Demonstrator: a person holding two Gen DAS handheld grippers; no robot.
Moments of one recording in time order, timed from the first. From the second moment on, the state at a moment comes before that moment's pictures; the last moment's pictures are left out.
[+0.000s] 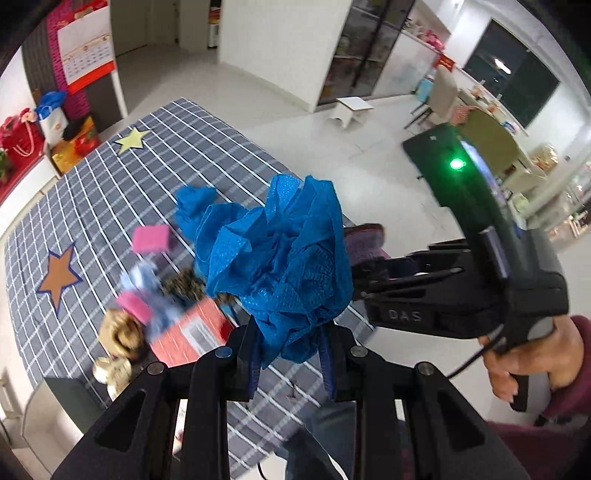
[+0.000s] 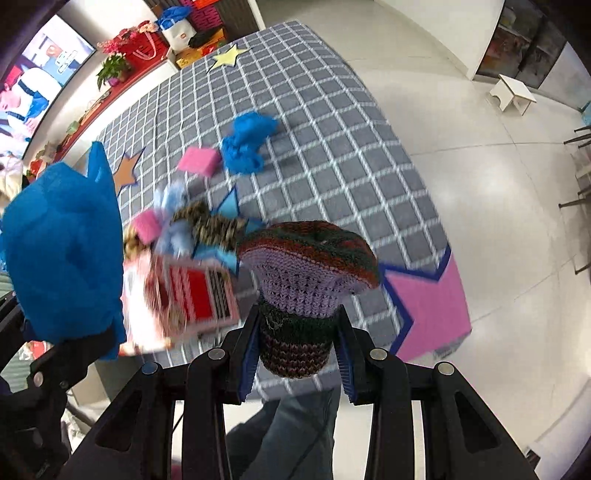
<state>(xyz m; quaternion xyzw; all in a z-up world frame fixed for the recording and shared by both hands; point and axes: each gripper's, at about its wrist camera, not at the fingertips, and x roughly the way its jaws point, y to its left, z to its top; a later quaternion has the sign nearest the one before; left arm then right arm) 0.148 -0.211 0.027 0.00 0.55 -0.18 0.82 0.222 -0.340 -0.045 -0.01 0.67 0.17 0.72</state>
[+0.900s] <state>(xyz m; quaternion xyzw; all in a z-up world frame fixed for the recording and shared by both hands) -0.029 -0.032 0.028 -0.15 0.52 0.11 0.83 0.089 -0.191 0.000 -0.14 0.63 0.37 0.67</state>
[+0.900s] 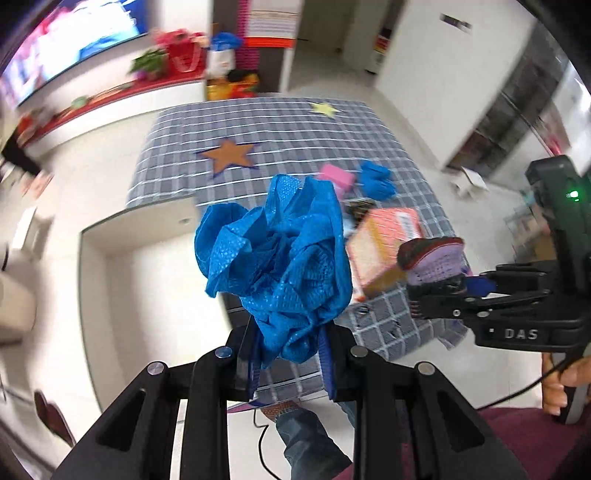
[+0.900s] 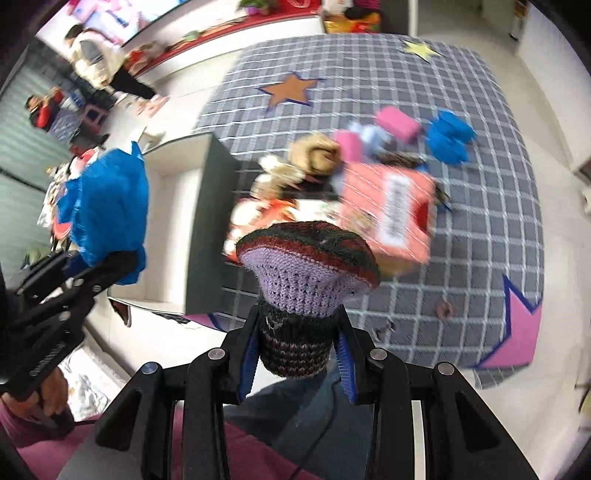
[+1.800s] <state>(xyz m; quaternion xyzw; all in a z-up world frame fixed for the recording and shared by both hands) -0.122 0.058 -0.020 -0.26 0.52 0.28 0.76 0.022 -0.035 -0.007 -0.24 0.60 0.49 0.58</state>
